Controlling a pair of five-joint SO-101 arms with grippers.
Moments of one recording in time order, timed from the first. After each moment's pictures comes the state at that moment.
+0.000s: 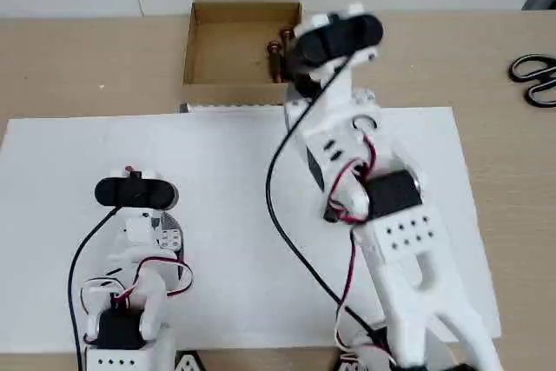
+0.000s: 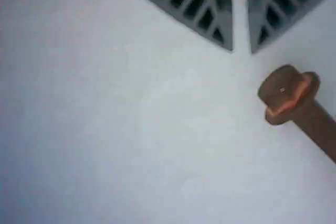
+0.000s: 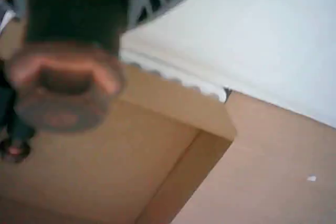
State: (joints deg) left arm -3.1 -103.5 93.0 64.4 3.4; right arm -22.2 -30.4 23.0 39.2 -1.3
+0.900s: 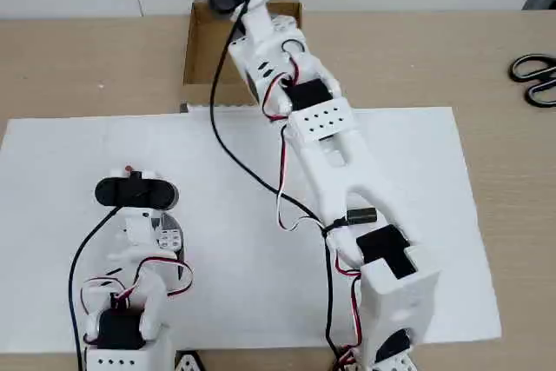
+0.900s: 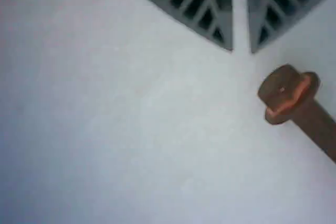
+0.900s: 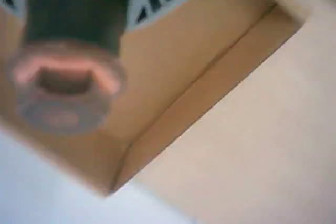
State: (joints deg) left arm -3.1 -103.5 93.0 64.4 3.4; right arm -26.2 18.2 -14.5 25.4 11.4
